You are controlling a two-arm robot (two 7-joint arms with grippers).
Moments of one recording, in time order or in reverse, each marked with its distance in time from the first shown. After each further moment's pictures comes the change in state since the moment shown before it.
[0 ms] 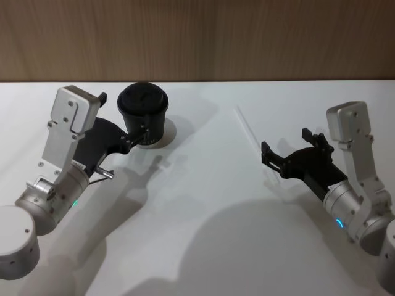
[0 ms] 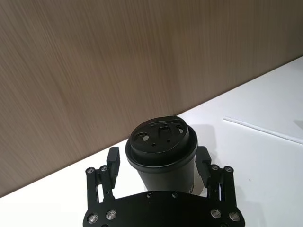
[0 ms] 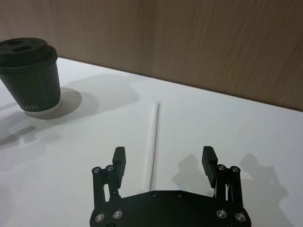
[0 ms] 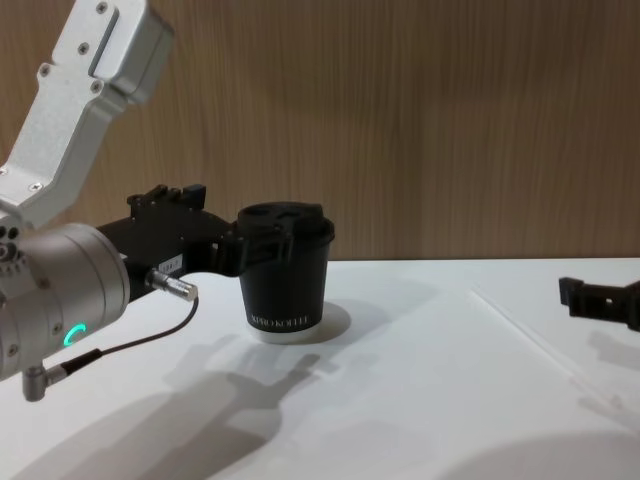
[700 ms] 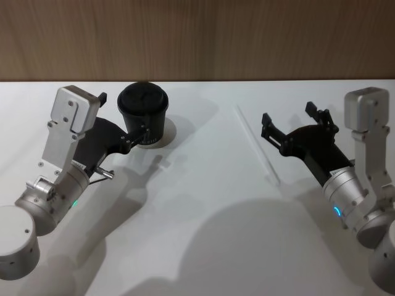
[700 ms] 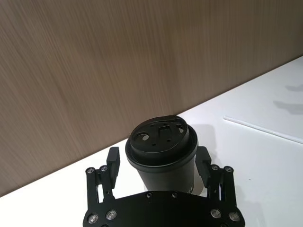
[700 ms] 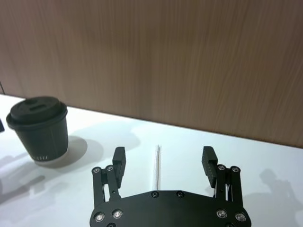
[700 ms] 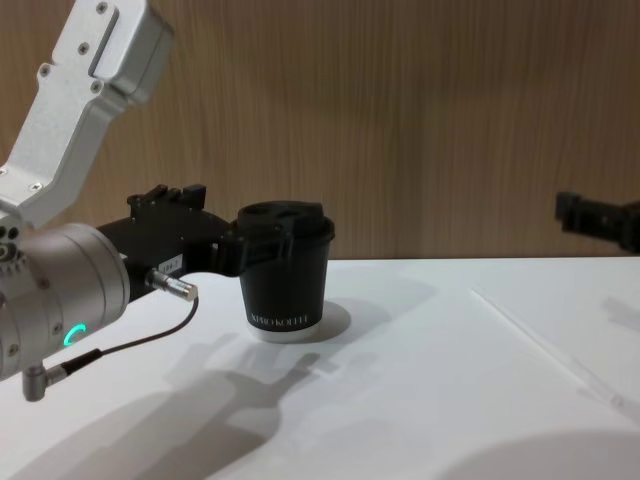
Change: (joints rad) left arm 0.000 0.000 0.000 0.000 0.000 0.000 0.000; right arm -0.002 -0.040 0.005 -0.023 0.038 -0.143 -0.035
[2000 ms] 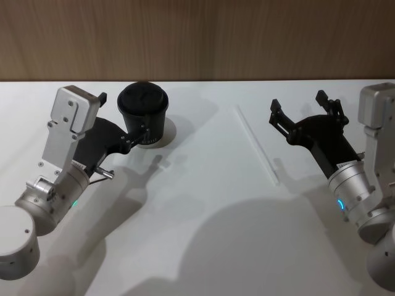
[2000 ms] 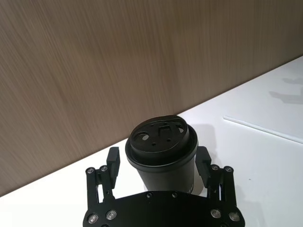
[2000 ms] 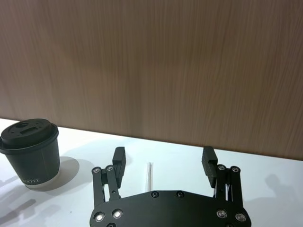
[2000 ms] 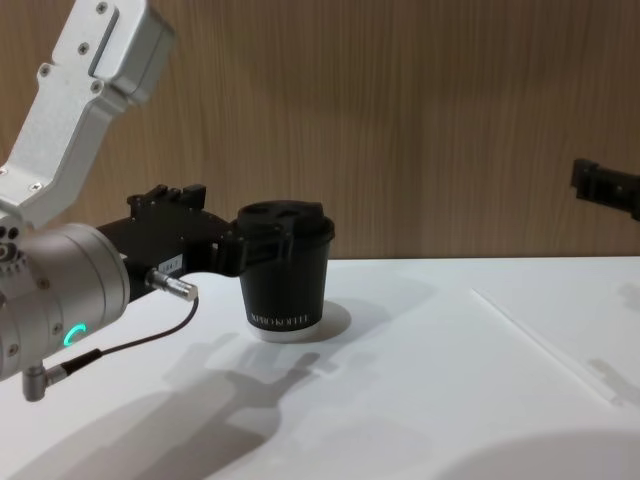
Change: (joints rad) left arm 0.000 0.000 0.000 0.000 0.000 0.000 0.000; right arm 0.004 -0.020 0.015 0.010 0.016 -0.077 -0.029
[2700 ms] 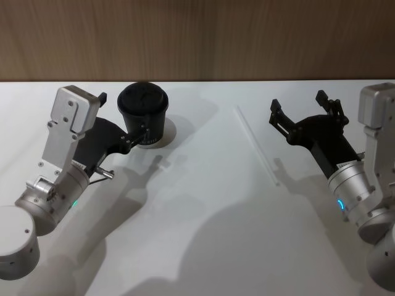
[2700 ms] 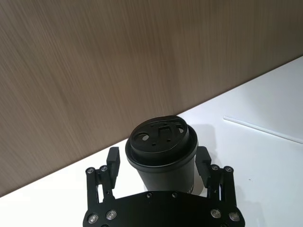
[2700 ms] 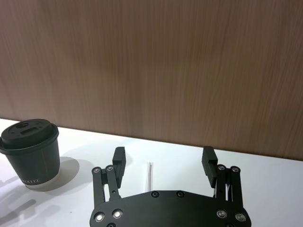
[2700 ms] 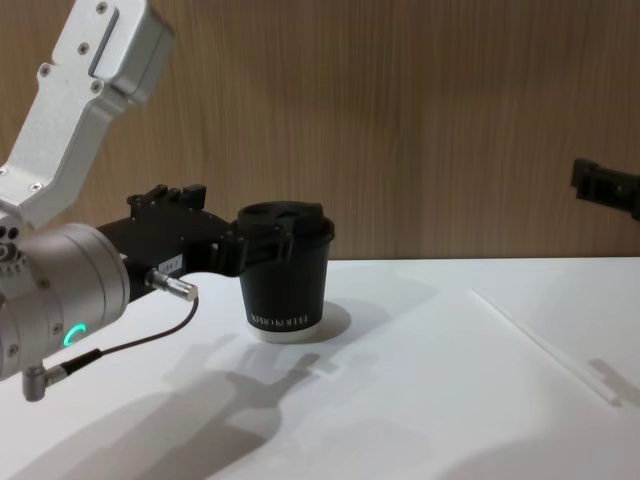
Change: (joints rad) left arm 0.000 0.000 0.000 0.000 0.000 0.000 0.000; right arm 0.000 0.000 0.000 0.000 0.000 0.000 0.000
